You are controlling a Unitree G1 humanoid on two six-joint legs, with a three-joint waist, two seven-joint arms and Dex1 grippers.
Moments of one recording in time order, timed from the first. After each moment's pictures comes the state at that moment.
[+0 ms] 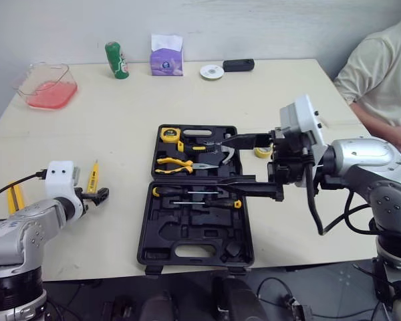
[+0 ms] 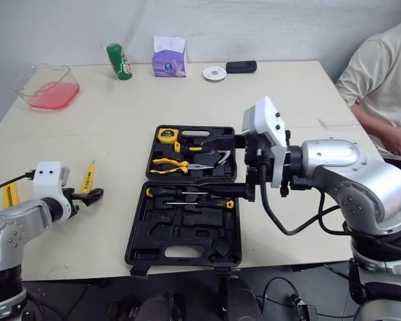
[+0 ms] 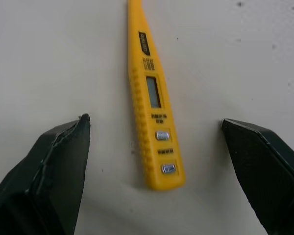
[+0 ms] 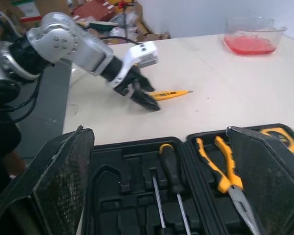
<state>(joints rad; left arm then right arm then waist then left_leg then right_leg) -0.26 0.61 0.40 -0.29 -0.46 1.27 -0.03 -0.71 -0.71 0.02 -0.50 0.86 0.89 0.90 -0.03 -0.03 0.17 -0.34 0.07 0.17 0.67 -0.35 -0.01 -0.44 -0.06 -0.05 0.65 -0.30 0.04</state>
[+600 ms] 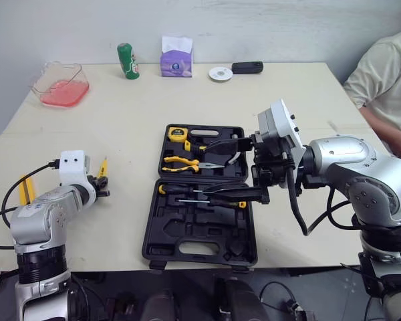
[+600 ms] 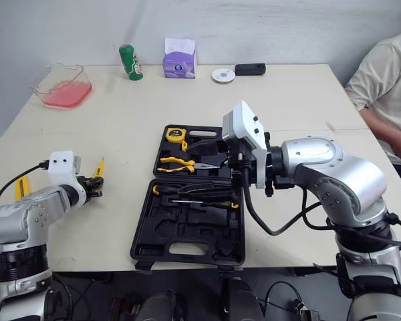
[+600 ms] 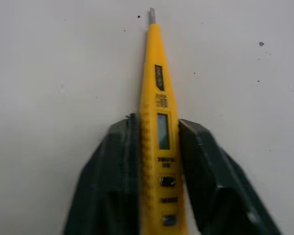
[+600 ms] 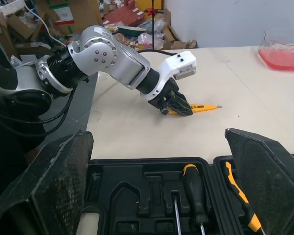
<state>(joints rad) -0.40 0.52 0.36 -0.15 -0.34 1.20 -0.04 -0.75 -0.67 0.08 -0.46 0.82 0.87 0.94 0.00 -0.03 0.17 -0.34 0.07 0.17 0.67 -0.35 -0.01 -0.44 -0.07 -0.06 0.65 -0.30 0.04</state>
